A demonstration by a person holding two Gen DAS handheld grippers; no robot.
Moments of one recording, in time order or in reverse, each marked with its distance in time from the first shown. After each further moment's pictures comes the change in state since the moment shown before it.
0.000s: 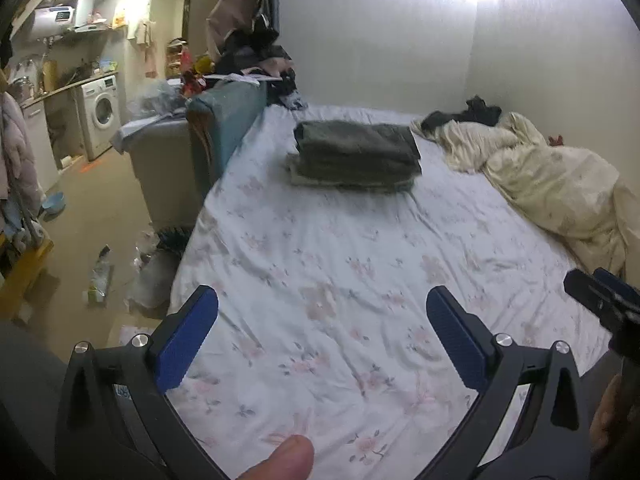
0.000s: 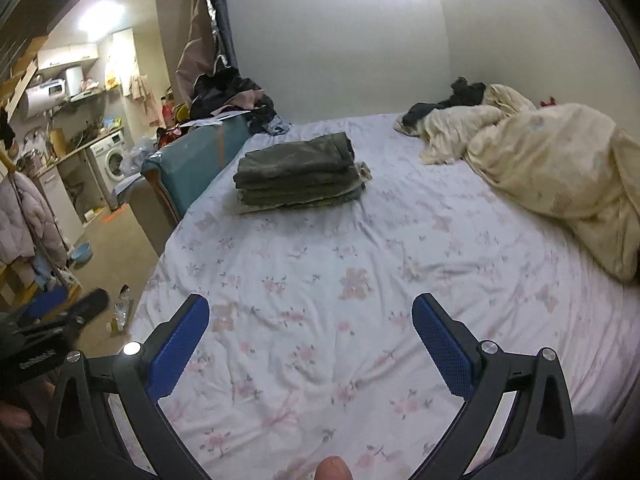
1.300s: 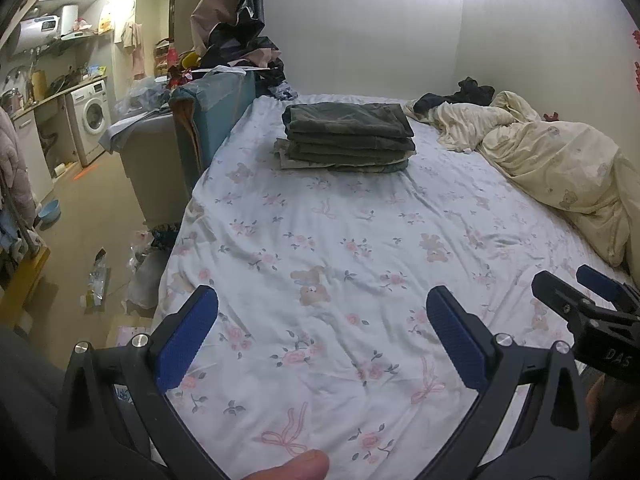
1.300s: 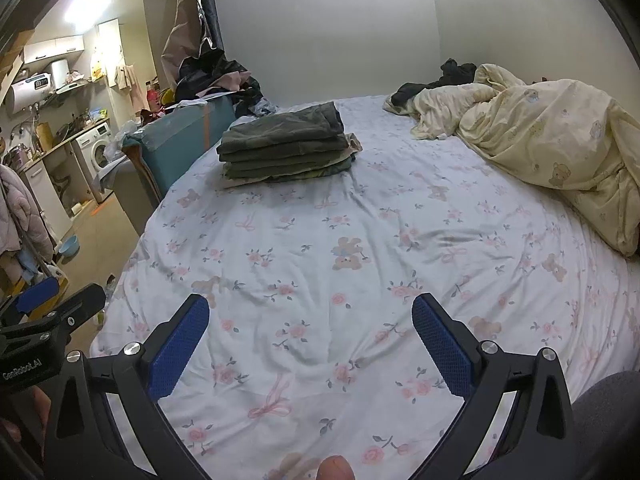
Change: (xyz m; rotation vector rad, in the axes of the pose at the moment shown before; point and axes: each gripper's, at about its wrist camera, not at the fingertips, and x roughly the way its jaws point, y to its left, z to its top) left arm 0.016 -0.014 -0.021 0.047 0.026 -0.007; right arm 0.034 0.006 -0.026 0.008 0.045 -0.026
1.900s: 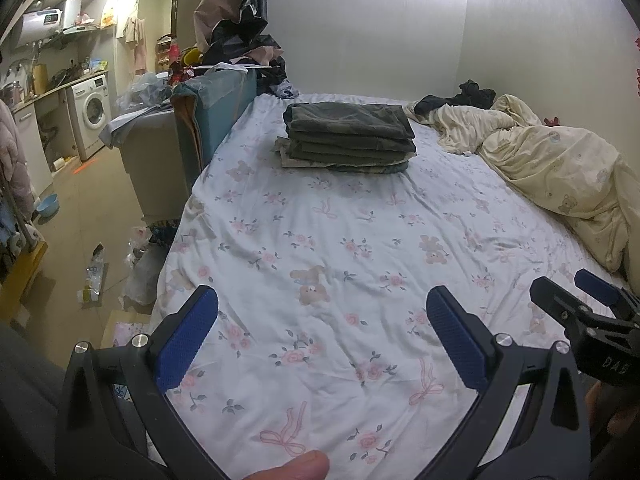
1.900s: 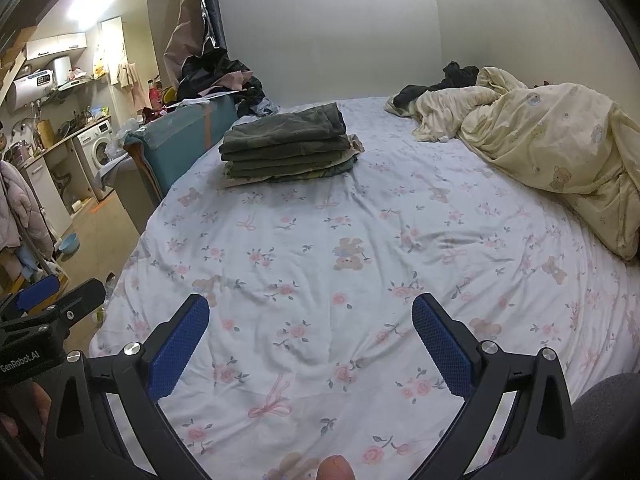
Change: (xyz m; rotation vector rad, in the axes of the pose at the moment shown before) left arm 0.001 0.004 -0.001 -0.021 0.004 -0.006; right arm 0.000 0.002 -0.001 -0.009 -0.003 -0.006
